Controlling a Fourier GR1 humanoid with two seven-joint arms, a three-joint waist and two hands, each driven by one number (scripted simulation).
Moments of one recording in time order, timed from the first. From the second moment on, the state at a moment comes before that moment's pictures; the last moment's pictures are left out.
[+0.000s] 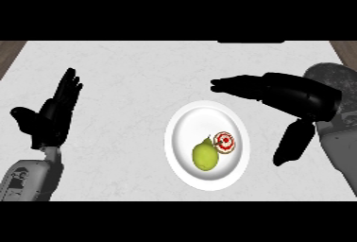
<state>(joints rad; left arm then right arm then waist) -0.23 0.29 -0.01 -1.44 0.13 0.16 0.05 -0.62 -0.51 0.26 -1.64 0.23 0.78 0.01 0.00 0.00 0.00</state>
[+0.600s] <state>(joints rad) -0.24 0.28 0.02 -1.45 0.10 0.12 0.07 -0.60 -0.47 0.32 -1.51 0.45 0.82 -0.16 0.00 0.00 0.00</state>
